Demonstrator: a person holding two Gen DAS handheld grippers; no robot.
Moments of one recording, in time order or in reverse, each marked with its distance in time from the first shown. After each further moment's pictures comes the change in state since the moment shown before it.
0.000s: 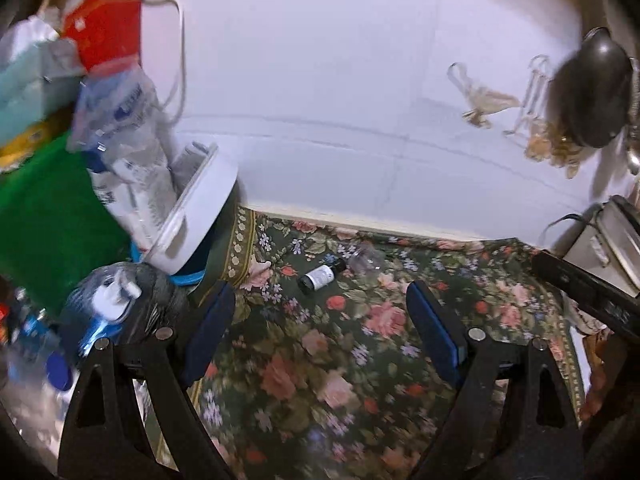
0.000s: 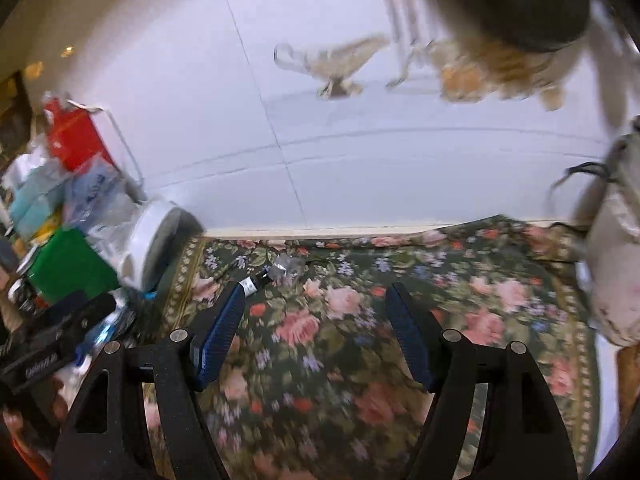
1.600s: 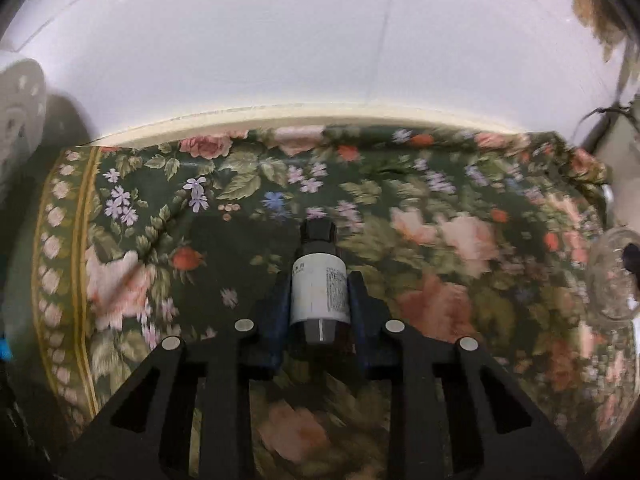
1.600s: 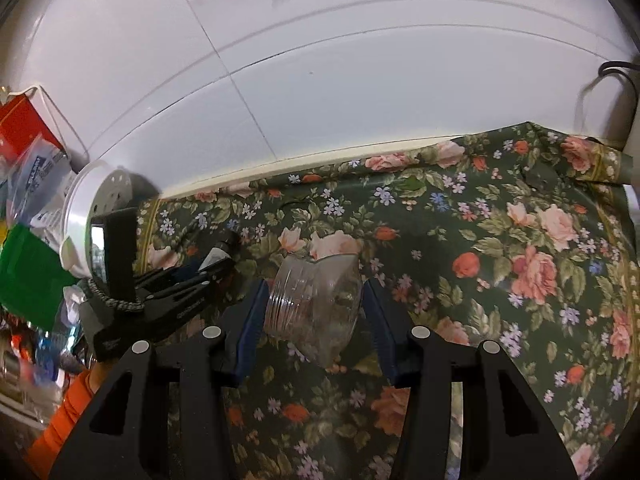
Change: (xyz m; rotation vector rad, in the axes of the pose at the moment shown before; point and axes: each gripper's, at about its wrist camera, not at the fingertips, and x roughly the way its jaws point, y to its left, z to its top) left arm 0.211 -0.033 -0.033 0.206 0.257 -0.164; right arm 0.047 -0.034 -0.034 0.107 0.131 -0.036
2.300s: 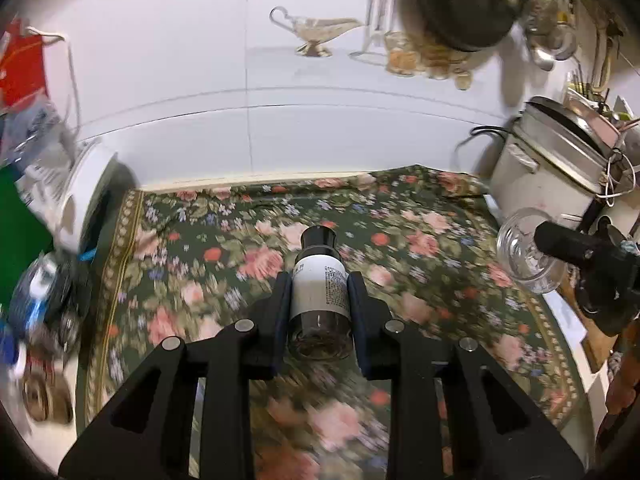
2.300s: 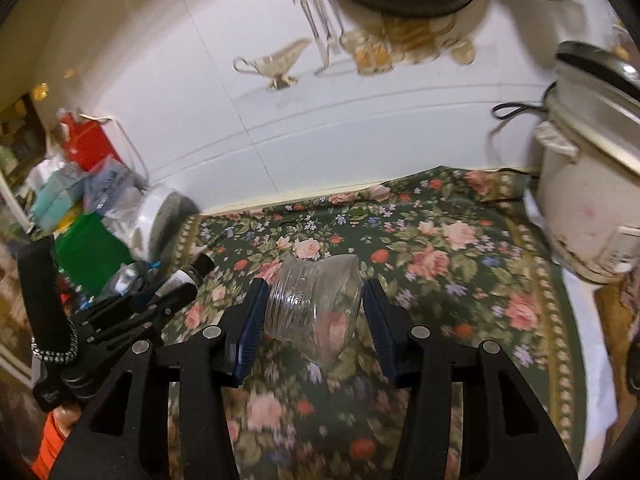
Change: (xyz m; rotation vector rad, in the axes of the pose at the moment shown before) left arm -0.217 -0.175 -0.089 0.014 -0.227 0.042; right arm -0.188 -0.072 -0.065 -0.070 -0.189 0.083
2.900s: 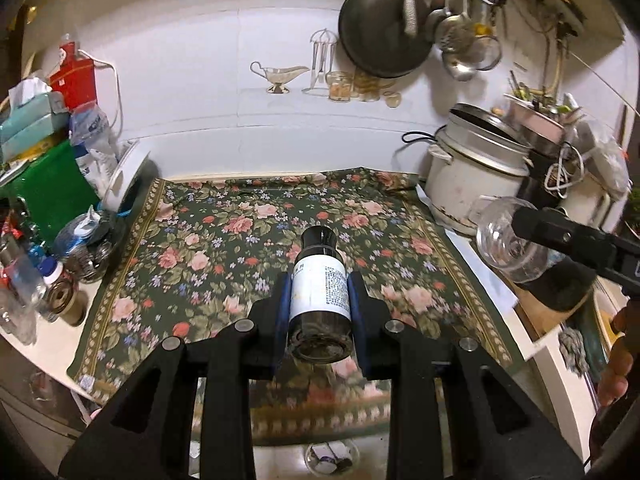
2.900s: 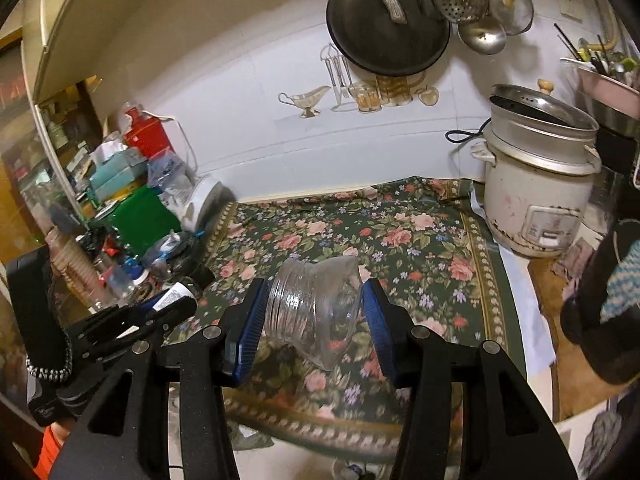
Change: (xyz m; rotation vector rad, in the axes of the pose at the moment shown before) left arm -0.166 -0.092 -0.093 -0.010 -0.095 0.011; right arm -0.149 0.009 -0.073 -0.053 -0.063 0.032
